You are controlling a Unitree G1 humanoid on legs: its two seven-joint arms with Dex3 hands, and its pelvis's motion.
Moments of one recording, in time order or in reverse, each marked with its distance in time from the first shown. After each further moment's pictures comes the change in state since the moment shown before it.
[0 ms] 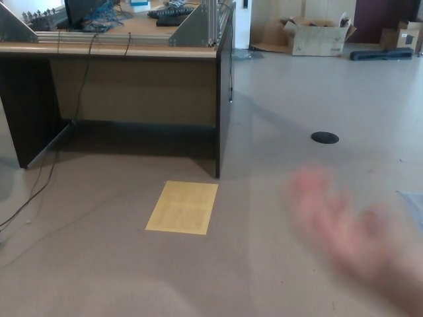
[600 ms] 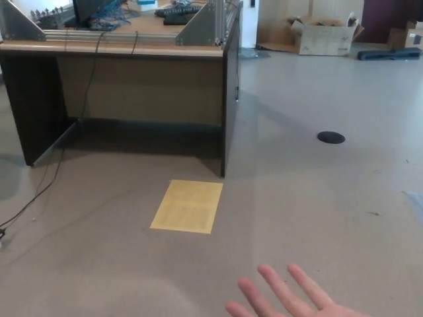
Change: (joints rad) left_arm -0.172 0.041 -0.114 -0.388 -0.011 -0.042 0.008; right_arm -0.002 0.000 0.012 -0.001 -0.001 0.003 0.001
